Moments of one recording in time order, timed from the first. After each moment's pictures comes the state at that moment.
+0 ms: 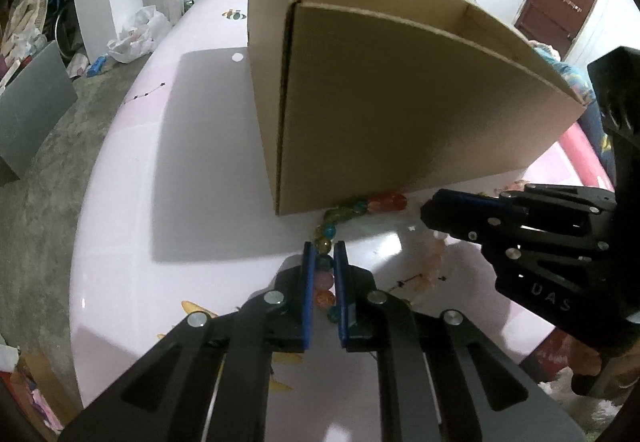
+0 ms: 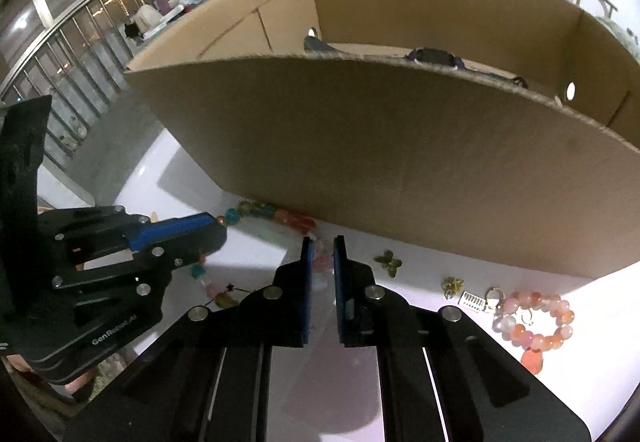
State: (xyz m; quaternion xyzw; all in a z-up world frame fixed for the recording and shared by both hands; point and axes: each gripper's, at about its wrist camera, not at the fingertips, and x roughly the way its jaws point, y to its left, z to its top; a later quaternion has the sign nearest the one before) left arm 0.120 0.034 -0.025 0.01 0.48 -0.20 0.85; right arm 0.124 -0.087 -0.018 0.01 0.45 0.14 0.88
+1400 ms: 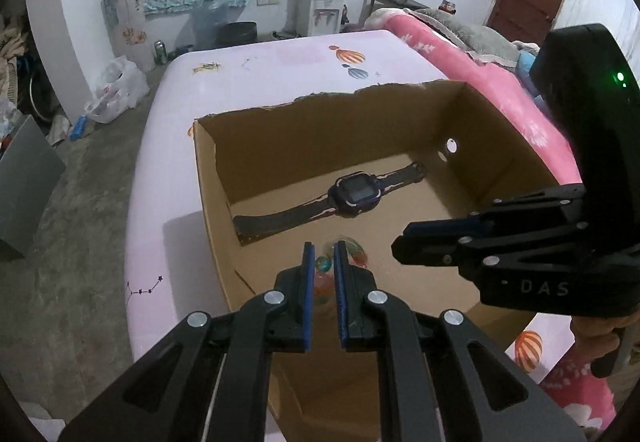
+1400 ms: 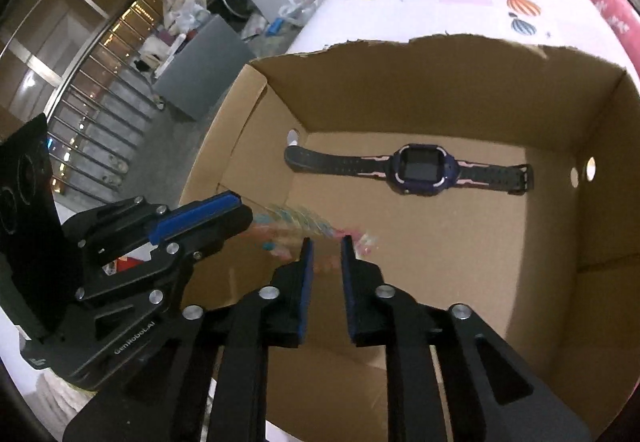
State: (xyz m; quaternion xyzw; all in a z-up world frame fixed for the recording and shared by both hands) left arm 0.232 -0.007 0.066 0.08 0.46 -0.24 0.85; right arm 0.244 -0.147 0.054 0.12 0.51 0.20 0.83
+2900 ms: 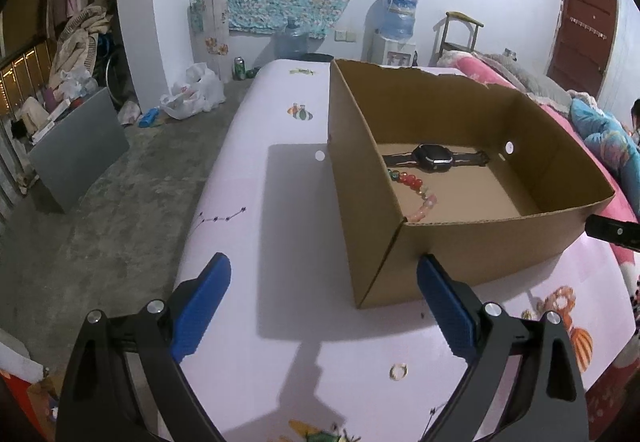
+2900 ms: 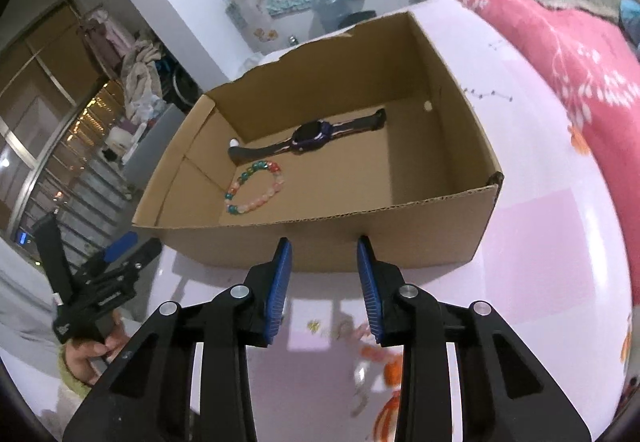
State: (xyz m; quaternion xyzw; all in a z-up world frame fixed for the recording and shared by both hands) left arm 0.169 0.056 0.027 0.03 0.39 -0.12 0.91; right arm 0.121 -0.229 0.028 0.19 0.39 0.07 0.90
